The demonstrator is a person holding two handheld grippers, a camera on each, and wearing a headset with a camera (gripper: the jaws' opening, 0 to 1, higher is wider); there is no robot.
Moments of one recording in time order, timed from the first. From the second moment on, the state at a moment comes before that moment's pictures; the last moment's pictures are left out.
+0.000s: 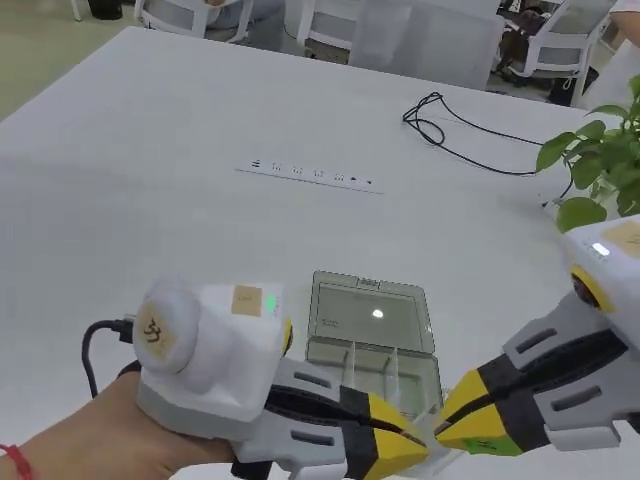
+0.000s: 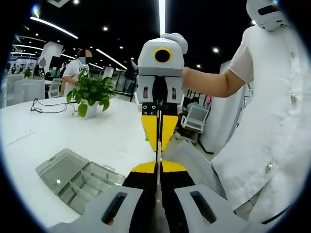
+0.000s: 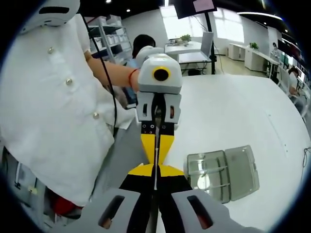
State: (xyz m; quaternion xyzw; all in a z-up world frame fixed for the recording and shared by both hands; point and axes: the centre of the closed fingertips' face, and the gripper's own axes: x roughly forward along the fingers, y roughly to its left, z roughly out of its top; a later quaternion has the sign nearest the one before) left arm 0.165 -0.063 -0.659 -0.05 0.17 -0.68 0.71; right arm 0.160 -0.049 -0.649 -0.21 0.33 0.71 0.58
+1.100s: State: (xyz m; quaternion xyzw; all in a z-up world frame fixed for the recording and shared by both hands) left arm 0.176 -0.032 -0.677 -0.04 0.19 -0.62 0.76; right arm 0.172 -0.044 -0.644 -0.22 0.32 0.70 0.60
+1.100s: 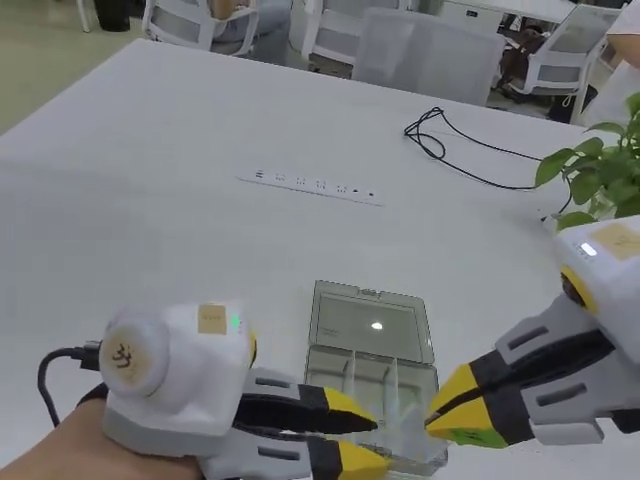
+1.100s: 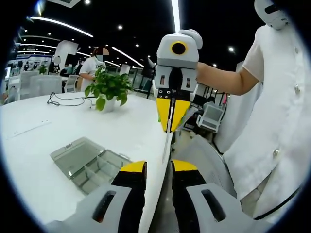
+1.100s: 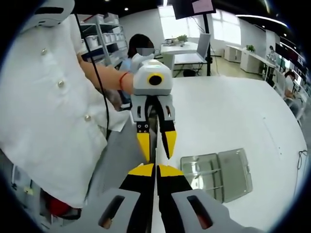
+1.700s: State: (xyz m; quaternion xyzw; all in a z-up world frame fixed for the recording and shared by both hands) left arm 0.189 -0.004 -0.697 -0.02 0.20 -0.57 0.80; right arm 0.201 -0.033 -0.648 -0.23 0.31 0.68 0.63
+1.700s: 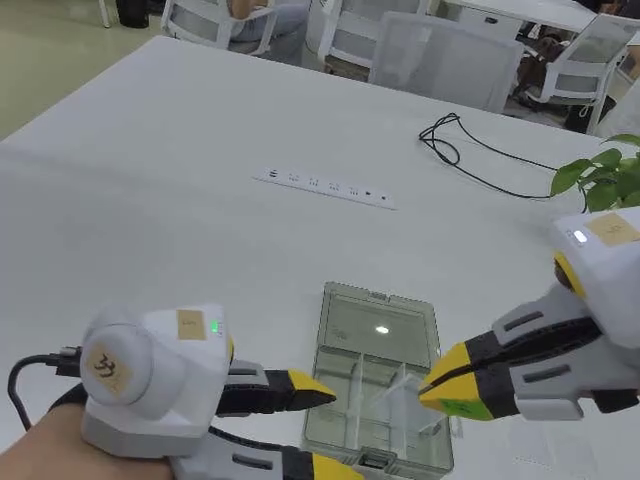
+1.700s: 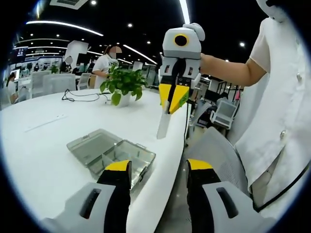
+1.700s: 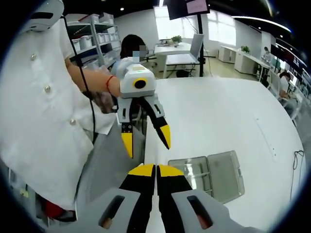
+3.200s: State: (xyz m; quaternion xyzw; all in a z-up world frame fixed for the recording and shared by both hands) left arm 0.224 0.023 -0.753 0.05 0.24 -0.52 0.82; right arm 0.278 -0.012 -0.744 -0.21 0.33 0.63 0.68
